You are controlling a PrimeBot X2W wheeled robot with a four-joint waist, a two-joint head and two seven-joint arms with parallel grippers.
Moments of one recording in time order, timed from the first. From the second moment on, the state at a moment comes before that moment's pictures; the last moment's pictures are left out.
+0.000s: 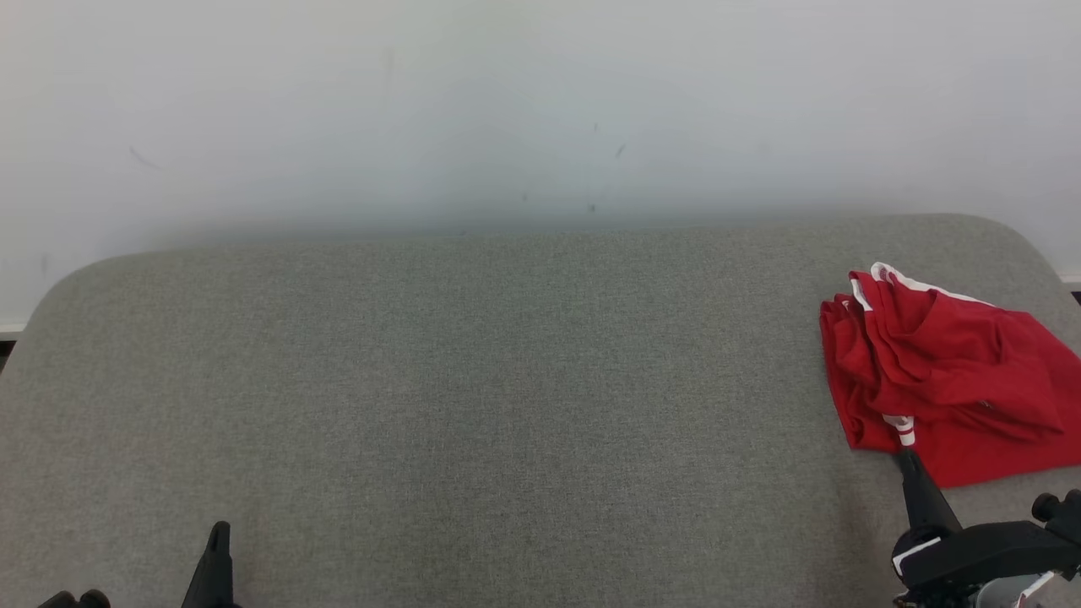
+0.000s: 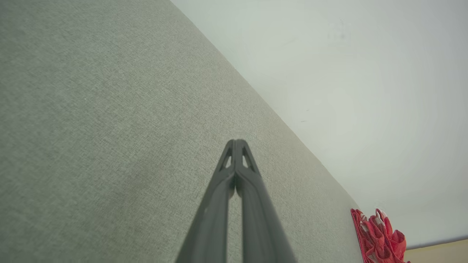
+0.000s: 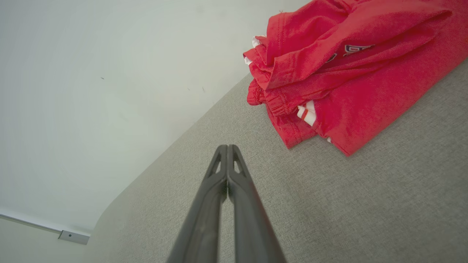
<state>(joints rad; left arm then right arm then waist) 0.03 0.09 -0.03 0.21 -0.84 0.00 0.00 0.00 -0.18 0.01 0.24 1.01 -0.01 -0.06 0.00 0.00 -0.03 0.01</state>
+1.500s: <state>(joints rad) -0.07 0.05 0.08 0.29 -1.52 -0.11 0.10 -0.08 -0.06 -0.12 0.29 1.54 0.11 0.10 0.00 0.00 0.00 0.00</state>
